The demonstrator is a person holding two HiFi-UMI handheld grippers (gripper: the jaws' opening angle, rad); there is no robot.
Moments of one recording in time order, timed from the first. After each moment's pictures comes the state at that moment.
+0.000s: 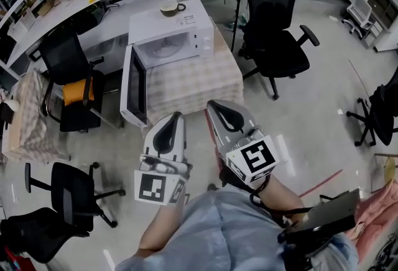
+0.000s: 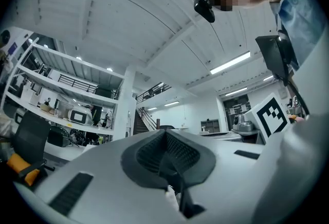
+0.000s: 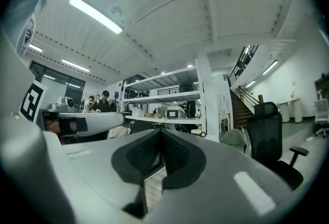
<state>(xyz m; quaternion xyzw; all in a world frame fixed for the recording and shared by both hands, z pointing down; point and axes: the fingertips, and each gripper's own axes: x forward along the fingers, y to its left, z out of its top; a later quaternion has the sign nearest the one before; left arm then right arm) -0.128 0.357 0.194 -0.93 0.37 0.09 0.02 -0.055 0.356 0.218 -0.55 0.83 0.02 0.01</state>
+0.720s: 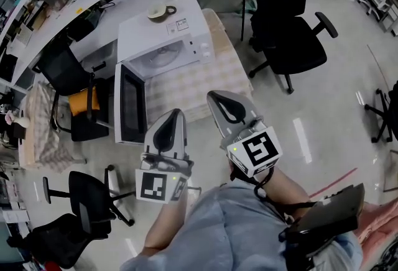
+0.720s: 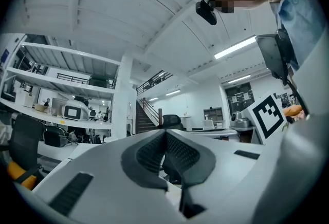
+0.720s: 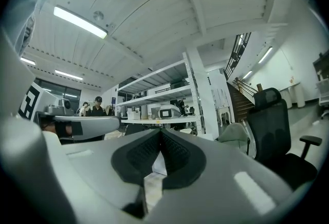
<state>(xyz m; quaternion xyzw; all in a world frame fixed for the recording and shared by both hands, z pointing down) -0.031 0.227 0.212 -0.92 0.38 0.02 0.02 0.044 0.219 0.232 -0.54 0.84 -0.02 0.05</state>
